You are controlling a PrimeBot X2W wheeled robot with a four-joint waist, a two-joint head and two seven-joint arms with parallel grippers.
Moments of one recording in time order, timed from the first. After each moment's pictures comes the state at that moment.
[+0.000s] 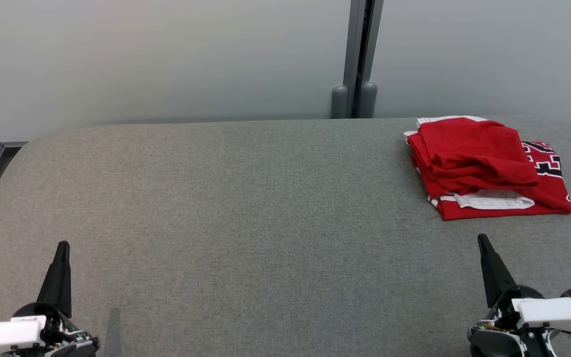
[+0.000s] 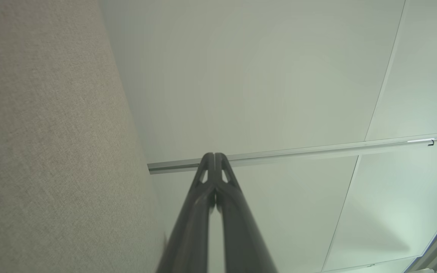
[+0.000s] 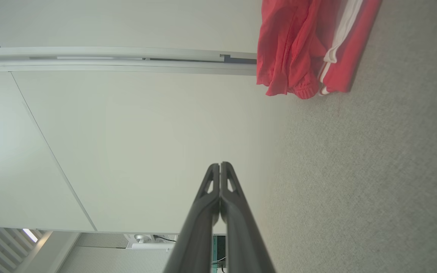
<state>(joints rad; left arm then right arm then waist) -0.03 0.05 0.28 0.19 -1.61 -0.13 0.25 -0.06 -0.05 0.06 0.20 1.63 0.13 -0.02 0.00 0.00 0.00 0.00</state>
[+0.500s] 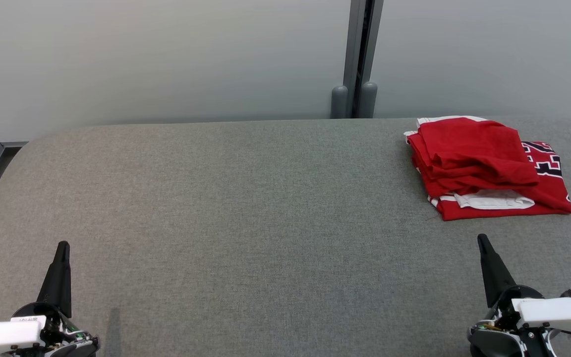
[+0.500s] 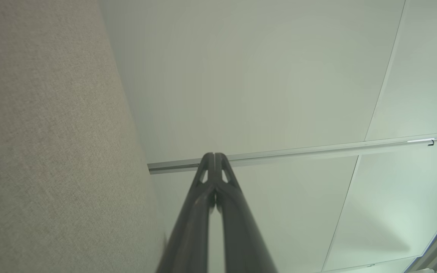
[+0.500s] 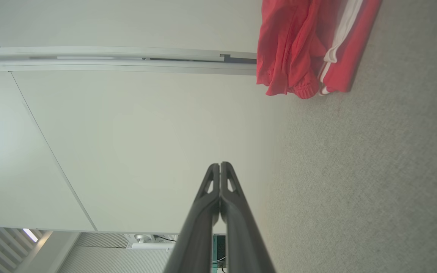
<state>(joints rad) -0.03 0.05 0.28 0.19 -1.61 -0.13 0.25 -0.06 -0.05 0.06 0.20 1.63 0.13 -0.02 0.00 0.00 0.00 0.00</state>
